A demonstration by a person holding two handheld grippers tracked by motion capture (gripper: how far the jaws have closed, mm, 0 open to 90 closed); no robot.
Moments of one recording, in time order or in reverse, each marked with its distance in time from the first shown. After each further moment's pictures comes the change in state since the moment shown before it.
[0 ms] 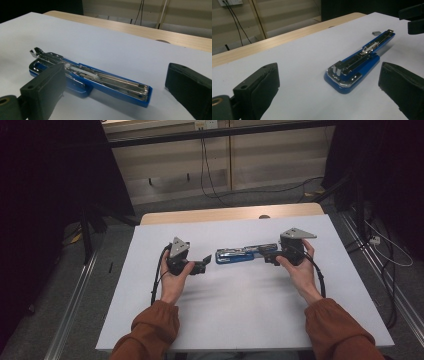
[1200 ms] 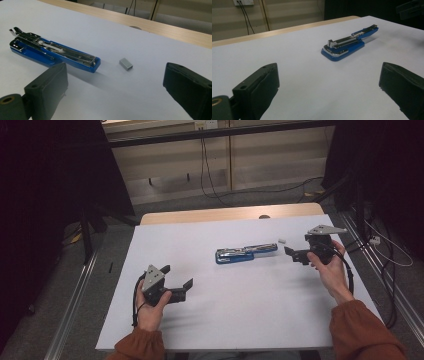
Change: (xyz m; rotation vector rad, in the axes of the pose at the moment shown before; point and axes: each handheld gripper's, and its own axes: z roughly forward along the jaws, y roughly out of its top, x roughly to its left) left arm -0.014 -0.048 -0.092 -0.058 0.046 -0.047; right arm -0.062 0.001 -0.043 0.098 -0.017 -0.043
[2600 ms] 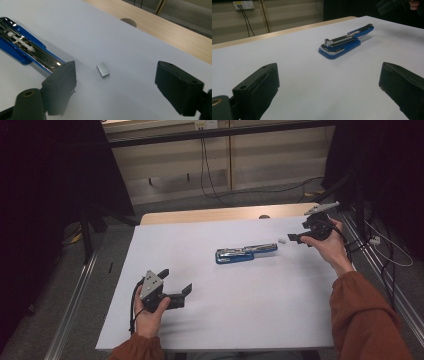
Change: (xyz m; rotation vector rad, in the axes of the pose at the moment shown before) left arm -0.007 -0.002 -0.008 -0.017 -0.010 0.016; right arm -0.049 0.043 0.037 0.206 0.068 -0.108
